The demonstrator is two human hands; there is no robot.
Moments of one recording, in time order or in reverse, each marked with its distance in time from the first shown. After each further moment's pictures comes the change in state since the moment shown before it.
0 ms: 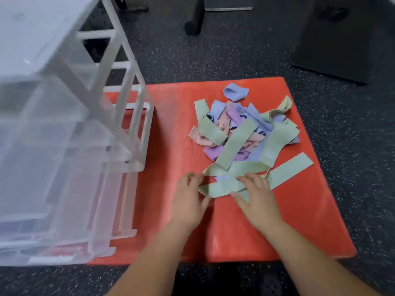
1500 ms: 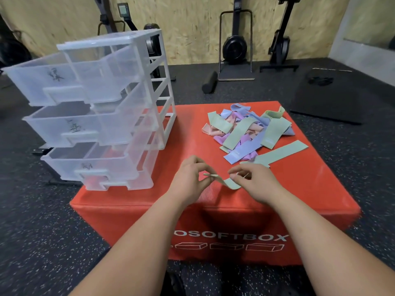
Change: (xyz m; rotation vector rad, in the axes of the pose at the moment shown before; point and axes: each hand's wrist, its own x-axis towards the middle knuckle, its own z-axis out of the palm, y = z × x) left_hand -0.128 -0.001 -0.014 -0.013 0.219 0.314; right_hand -0.116 -0.028 0.000 0.382 0.013 -0.206
